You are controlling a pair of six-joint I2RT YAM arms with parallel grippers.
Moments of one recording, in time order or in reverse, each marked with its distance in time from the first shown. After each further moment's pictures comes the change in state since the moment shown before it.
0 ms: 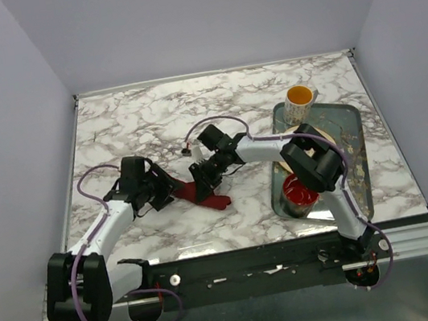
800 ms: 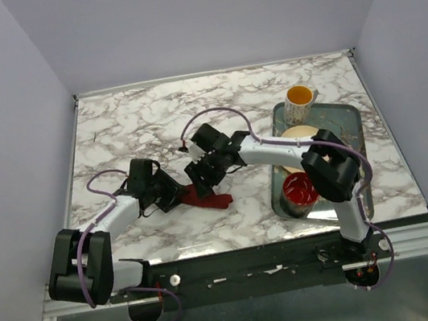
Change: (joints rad) left arm -0.053 0.152 -0.037 0.126 0.013 -0.088; right arm 0.062 -0.131 0.019 -0.163 0.312 -0.034
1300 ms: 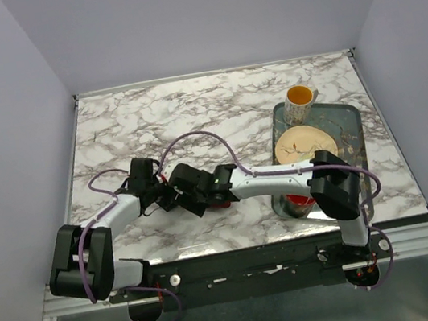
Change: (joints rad) left arm 0.000 0.025 0.002 0.028 0.024 -0.008; right arm 0.299 -0.093 0.000 -0.031 0.624 -0.087
